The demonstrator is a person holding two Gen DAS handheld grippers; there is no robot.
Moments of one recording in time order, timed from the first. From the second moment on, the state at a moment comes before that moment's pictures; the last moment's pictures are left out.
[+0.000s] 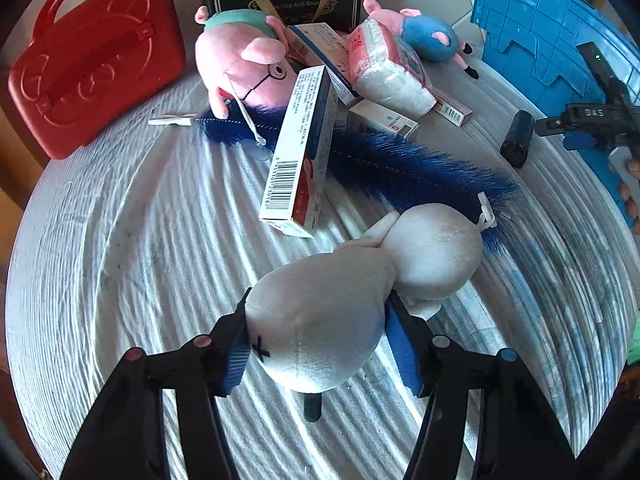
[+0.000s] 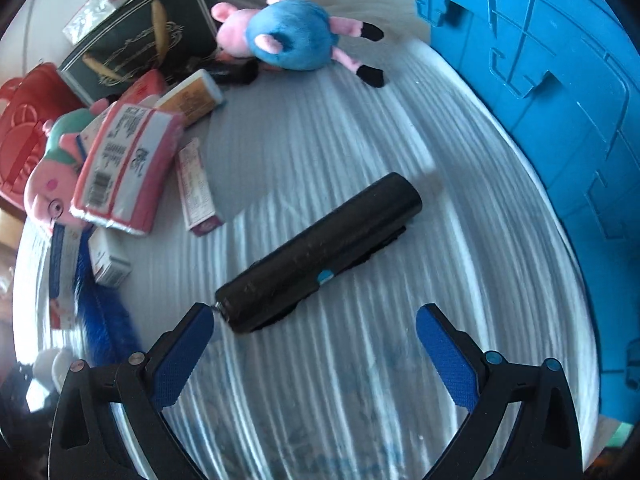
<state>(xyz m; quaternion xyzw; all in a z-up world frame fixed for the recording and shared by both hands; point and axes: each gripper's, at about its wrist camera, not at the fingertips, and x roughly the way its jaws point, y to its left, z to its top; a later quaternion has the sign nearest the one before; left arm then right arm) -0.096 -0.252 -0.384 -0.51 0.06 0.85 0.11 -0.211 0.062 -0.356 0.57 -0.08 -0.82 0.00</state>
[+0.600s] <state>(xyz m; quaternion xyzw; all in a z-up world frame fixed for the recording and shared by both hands) -0.069 -0.267 -0.363 -0.50 0.02 0.86 0.10 -0.228 0.016 -0.383 0.57 -0.02 -0.82 0.04</state>
